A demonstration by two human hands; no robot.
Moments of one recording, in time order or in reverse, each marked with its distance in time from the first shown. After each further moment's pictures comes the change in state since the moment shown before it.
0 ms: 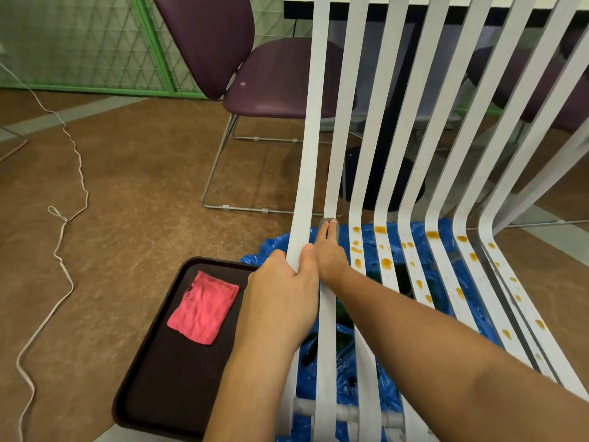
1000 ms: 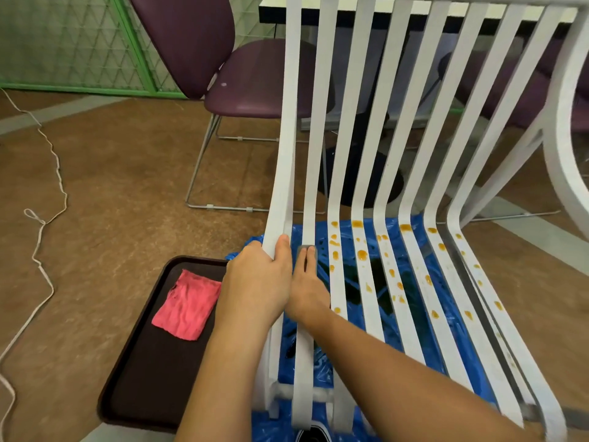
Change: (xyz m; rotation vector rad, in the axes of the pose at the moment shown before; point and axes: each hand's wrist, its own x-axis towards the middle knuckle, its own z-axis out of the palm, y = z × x) left_hand 0.006 0.002 0.005 0.061 0.038 0.010; right_hand -0.094 0.006 0.020 0.042 0.002 0.049
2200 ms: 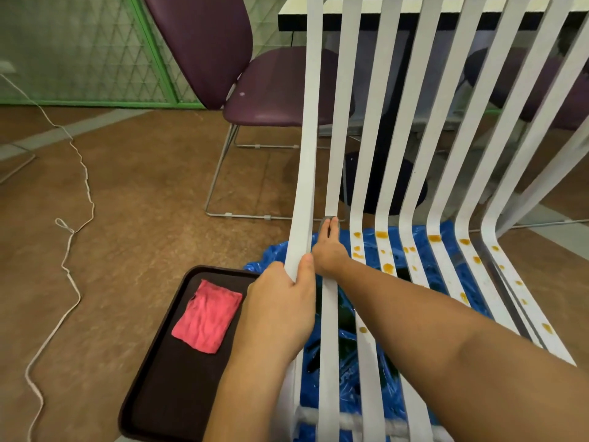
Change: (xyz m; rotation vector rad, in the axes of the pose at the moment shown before) left_hand -0.004 -0.003 -0.003 -0.030 -0.036 0.004; right_hand 0.110 -0.017 -0.039 -0.150 -0.080 -0.069
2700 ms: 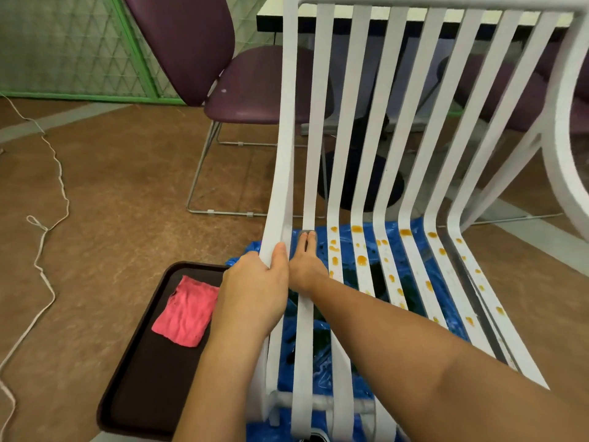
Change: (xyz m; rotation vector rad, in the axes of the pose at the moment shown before) left_hand 0.003 0.003 0.002 0.046 0.053 -0.010; right_hand -0.049 0.001 0.020 0.156 -0.018 0.055
